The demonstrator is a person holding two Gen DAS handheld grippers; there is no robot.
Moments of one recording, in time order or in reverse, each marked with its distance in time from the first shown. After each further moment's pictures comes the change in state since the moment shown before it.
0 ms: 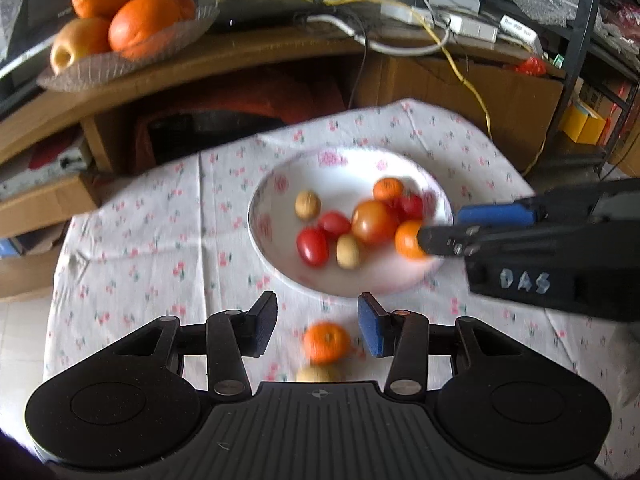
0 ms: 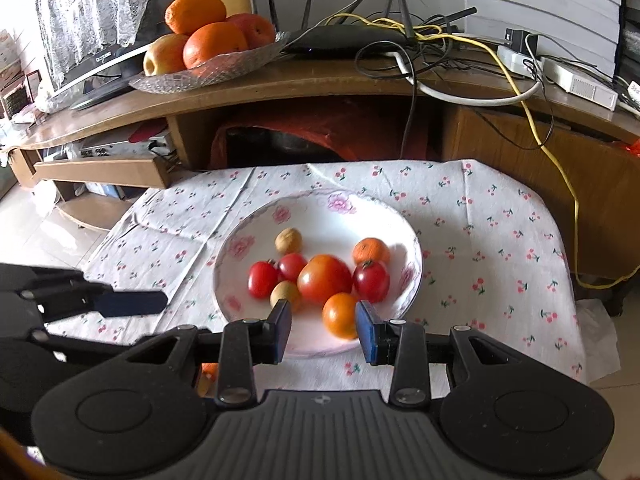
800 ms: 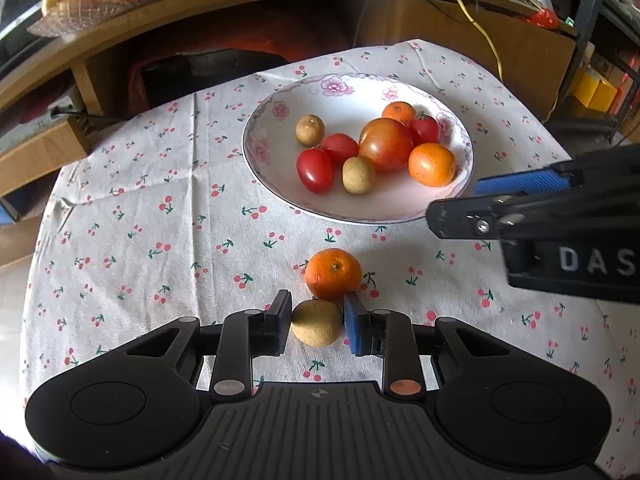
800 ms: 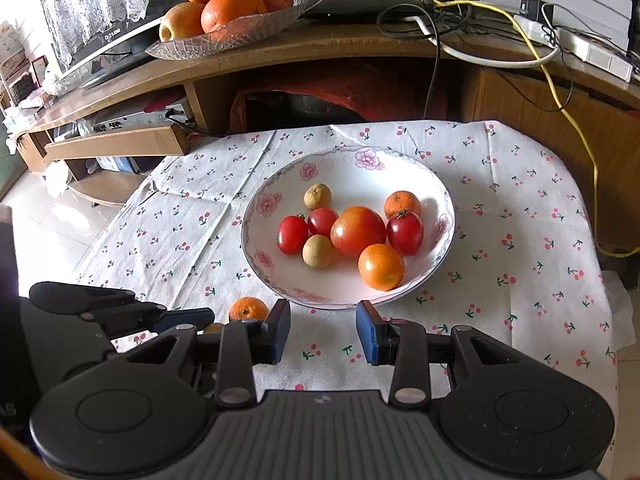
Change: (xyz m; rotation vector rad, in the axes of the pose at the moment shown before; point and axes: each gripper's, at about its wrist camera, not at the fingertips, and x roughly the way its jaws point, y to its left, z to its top) left arm 0.025 -0.001 -0.028 0.015 0.094 0.019; right arm 0.007 0.016 -0.016 0.012 0.088 0.041
